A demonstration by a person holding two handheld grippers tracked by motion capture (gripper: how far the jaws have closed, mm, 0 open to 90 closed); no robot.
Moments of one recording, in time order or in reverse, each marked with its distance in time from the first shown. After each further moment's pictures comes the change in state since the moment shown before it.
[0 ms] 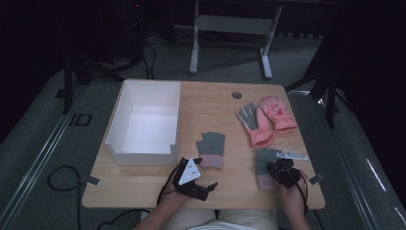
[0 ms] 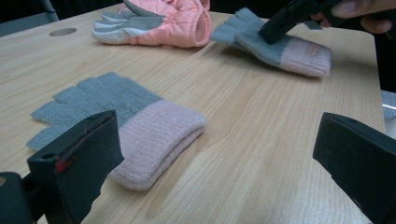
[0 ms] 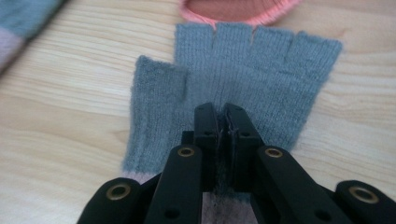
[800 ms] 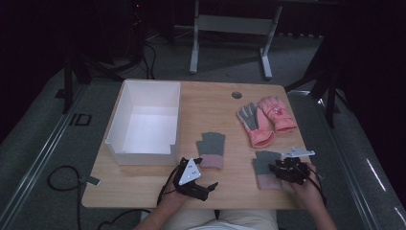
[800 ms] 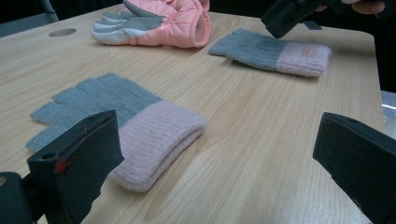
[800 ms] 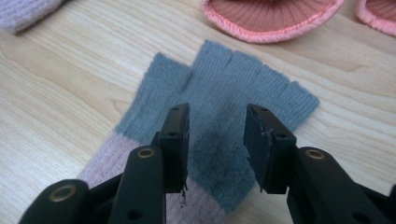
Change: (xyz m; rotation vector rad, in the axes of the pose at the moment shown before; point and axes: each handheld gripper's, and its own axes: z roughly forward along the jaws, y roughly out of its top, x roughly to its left) left arm 0.000 0.000 0.000 -0.002 0.001 0.000; right arm -0.034 0.008 -0.005 0.020 0.166 -0.244
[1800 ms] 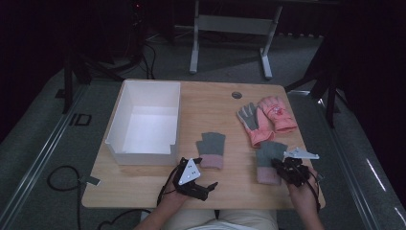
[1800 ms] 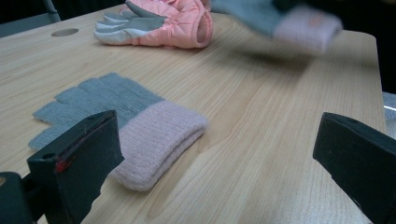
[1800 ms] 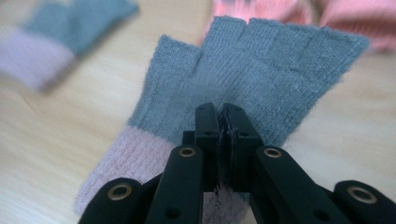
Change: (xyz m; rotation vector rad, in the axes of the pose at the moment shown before) left arm 0.000 0.000 0.000 0.000 0.004 -0.002; right arm 0.026 0.013 -0.025 -0.108 -0.093 0.124
